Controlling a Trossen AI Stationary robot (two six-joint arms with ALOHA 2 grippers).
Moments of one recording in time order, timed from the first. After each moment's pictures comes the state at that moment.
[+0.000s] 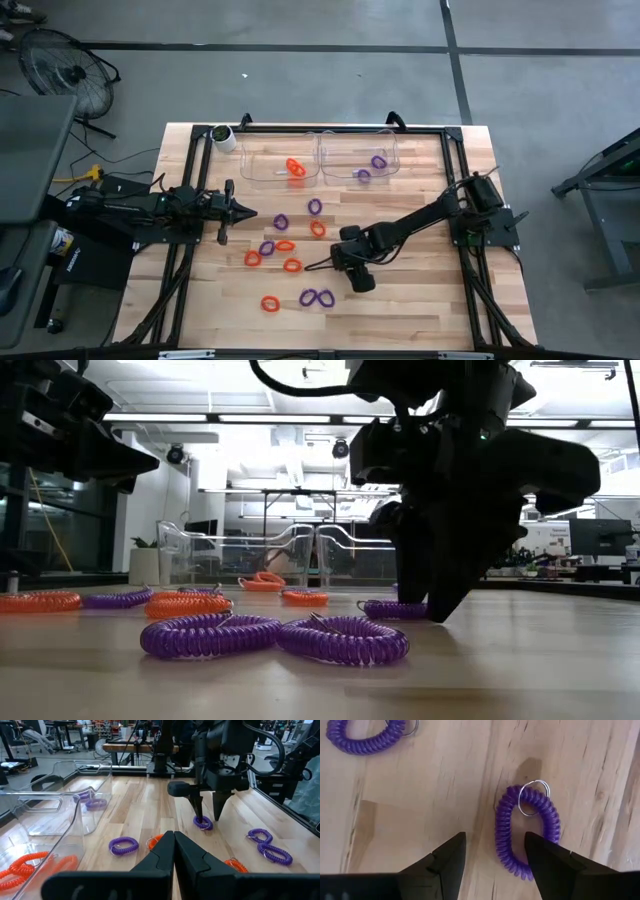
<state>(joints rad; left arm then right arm) -0.07 0.13 0.01 0.02 -0.06 -0.03 0.29 1.94 1.18 -0.44 -0.03 0.11</state>
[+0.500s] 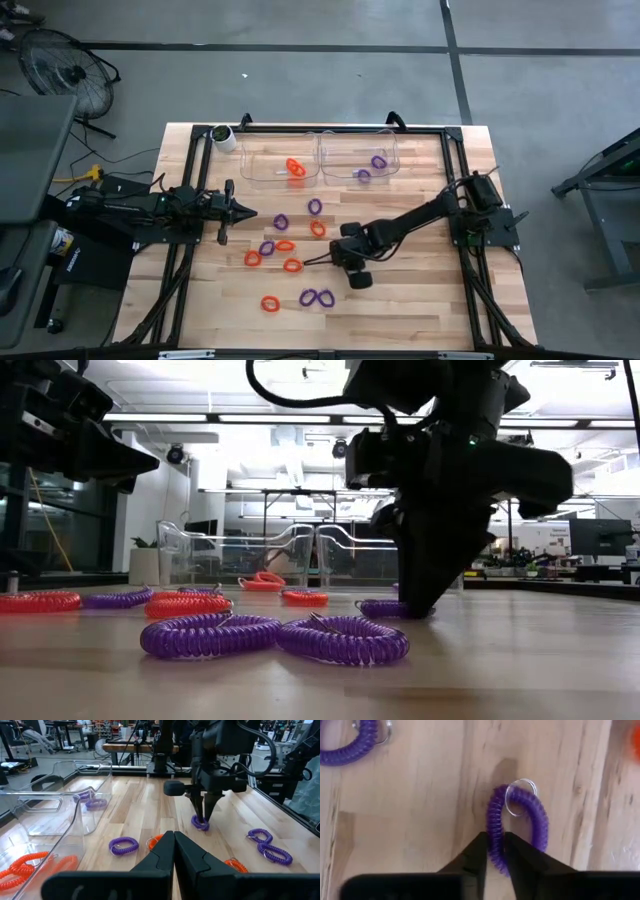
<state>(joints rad) -0.07 0.13 0.01 0.02 -0.06 -0.03 0.26 1.95 1.18 -0.46 0.01 0.14</state>
